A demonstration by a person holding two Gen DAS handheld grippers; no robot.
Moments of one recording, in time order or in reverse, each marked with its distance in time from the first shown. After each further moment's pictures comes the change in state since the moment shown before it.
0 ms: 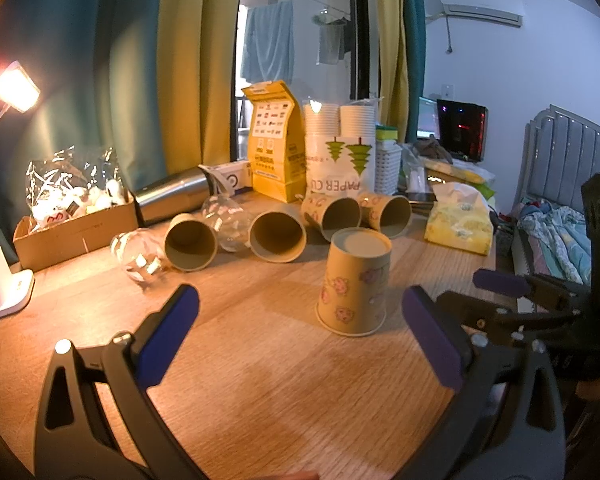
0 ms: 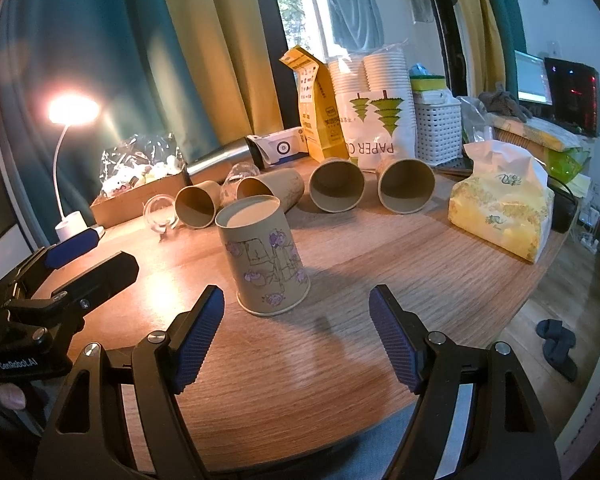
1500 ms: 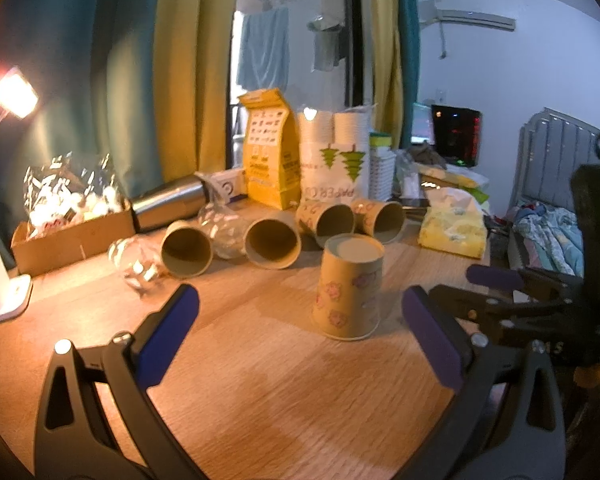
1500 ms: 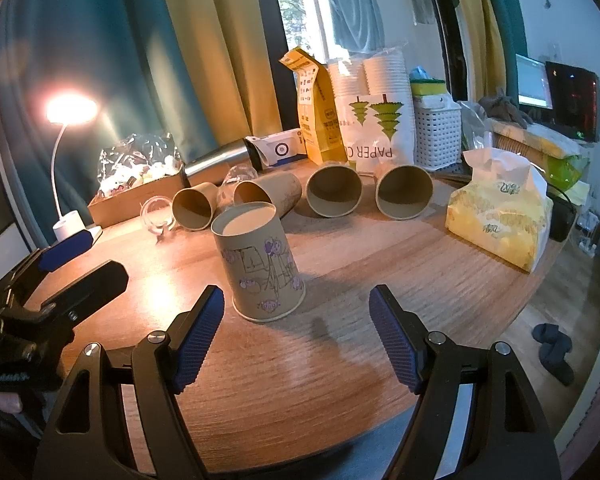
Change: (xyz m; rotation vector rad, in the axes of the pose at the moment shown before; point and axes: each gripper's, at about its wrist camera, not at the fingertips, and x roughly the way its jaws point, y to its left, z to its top) left arm -0.008 -0.005 -0.001 0.031 -0.036 -0.027; right arm 0.000 -0.006 0.004 -0.010 -0.002 -0.001
